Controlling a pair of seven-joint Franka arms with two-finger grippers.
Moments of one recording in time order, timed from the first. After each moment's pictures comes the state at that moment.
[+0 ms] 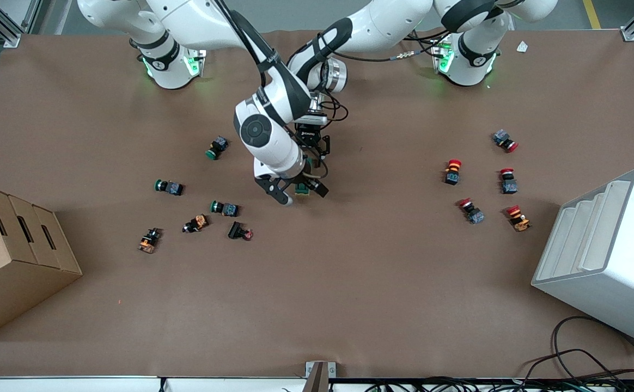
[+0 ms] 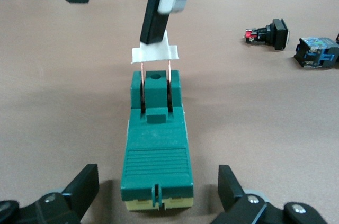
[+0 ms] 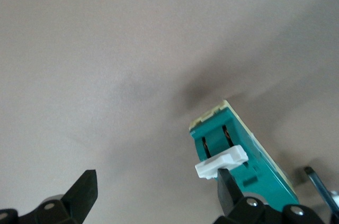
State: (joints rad) left arm -0.81 0.84 -0.47 -1.90 1.93 2.01 -2.52; right arm 0.80 0.60 -0.05 -1.77 0.45 2.51 1.15
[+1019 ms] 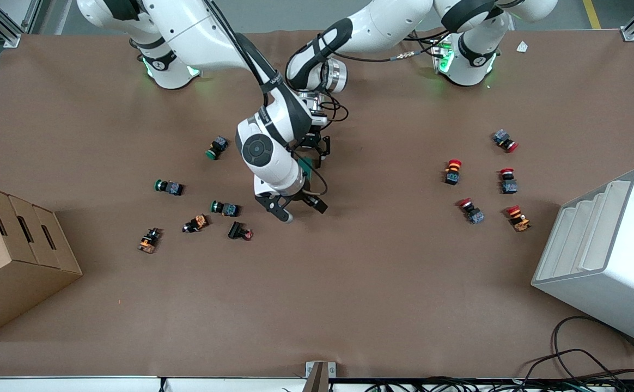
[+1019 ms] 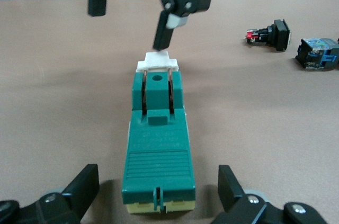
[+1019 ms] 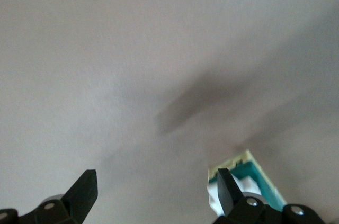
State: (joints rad) left arm -0.81 0.84 -0.47 -1.90 1.93 2.01 -2.52; right arm 0.75 0.68 -0.06 -1.67 0.39 2.50 1.11
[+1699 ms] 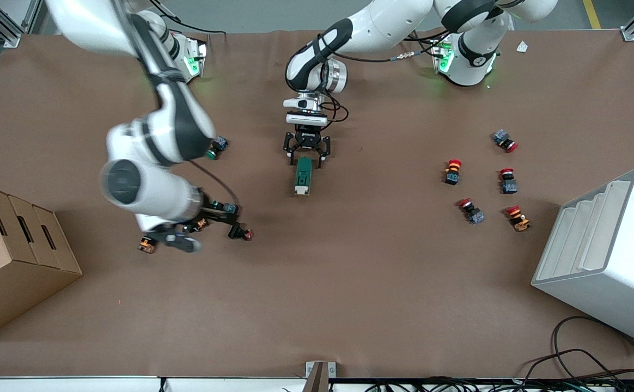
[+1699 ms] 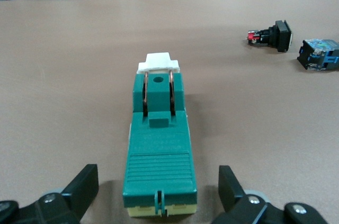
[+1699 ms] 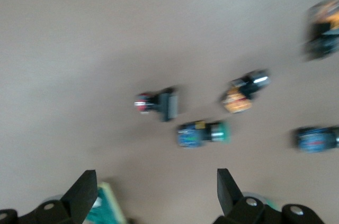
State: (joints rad) left arm -0.81 0.84 -0.46 -1.90 1.93 2.01 -2.52; right arm 0.36 0.42 -0.07 -1.56 0.18 1.85 0.52
